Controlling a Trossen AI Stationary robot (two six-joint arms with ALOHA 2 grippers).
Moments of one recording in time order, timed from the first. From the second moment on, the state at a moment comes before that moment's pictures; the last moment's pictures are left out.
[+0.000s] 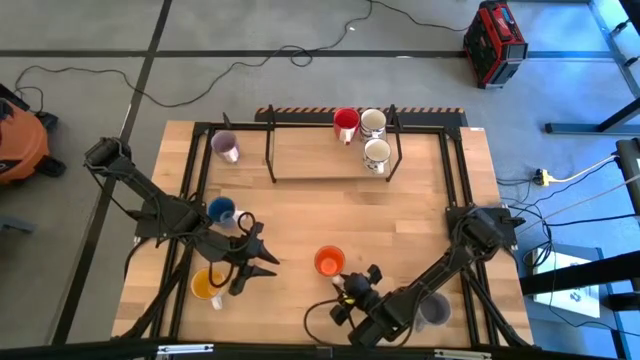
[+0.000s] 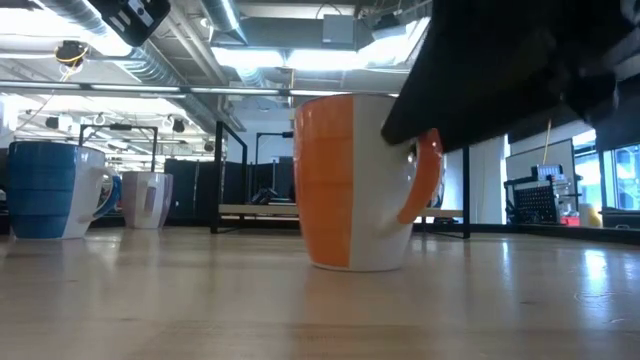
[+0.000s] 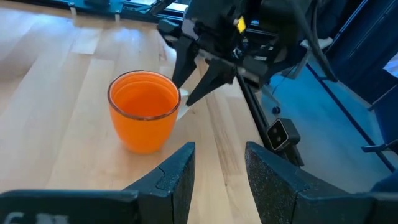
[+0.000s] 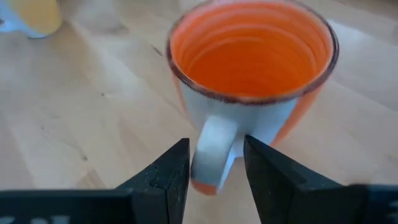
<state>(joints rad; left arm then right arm) -0.62 1.13 0.67 0.03 -0.32 -0.42 0.73 2.15 1.54 -0.70 0.88 1.44</state>
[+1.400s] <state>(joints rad) -0.47 0.67 0.67 -0.20 -0.30 -0.17 0.36 1.98 1.54 -0.96 1.00 1.43</state>
